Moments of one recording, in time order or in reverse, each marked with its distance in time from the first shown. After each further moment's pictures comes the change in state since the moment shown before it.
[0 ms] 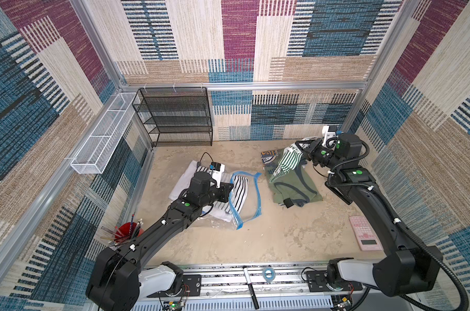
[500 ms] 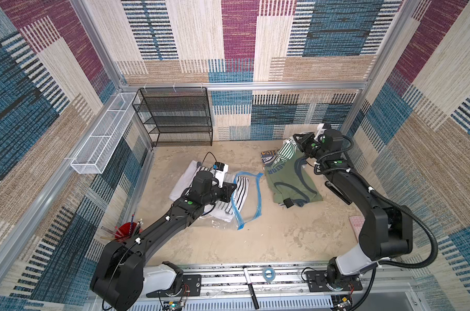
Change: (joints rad) left arm 0.000 0.060 -0.002 0.068 0.084 0.023; right arm -0.007 0.290 0.053 0.261 0.176 0.076
